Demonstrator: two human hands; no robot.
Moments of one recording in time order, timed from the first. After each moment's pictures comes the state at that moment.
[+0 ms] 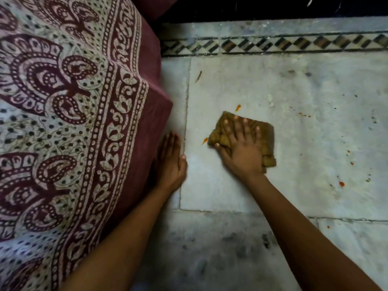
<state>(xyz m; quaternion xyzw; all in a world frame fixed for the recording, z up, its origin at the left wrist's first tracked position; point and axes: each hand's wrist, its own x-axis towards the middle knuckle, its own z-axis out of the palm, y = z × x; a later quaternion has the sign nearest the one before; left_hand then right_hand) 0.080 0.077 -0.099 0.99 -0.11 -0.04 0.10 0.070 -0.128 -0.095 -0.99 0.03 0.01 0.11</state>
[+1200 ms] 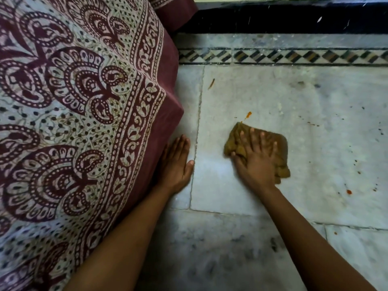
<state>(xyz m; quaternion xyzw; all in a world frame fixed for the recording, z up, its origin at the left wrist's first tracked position) 0.083 0.101 -0.105 0.98 -0.17 -0.05 0.09 0.053 -0.130 -0.102 -0.99 0.06 -0.02 0.12</state>
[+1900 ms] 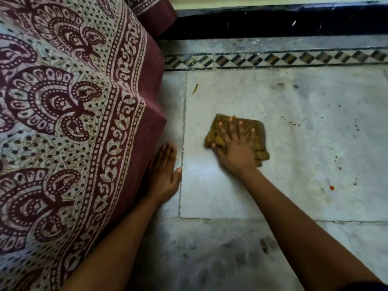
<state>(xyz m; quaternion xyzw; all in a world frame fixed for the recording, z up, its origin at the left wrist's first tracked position) 0.085 0.101 -0.110 0.98 -0.17 -0.07 0.09 0.094 -0.133 -0.090 -0.99 0.04 0.06 0.10</state>
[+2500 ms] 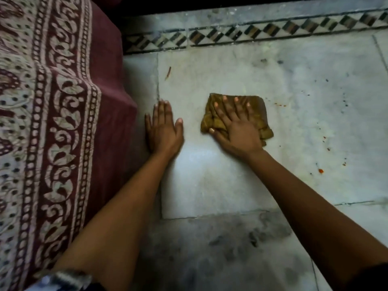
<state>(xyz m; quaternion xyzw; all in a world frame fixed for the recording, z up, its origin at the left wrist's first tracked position) 0.163 0.004 -0.106 0.99 -0.08 -0.04 0.10 0.101 -0.187 -0.093 -1.00 0.00 0.02 0.09</state>
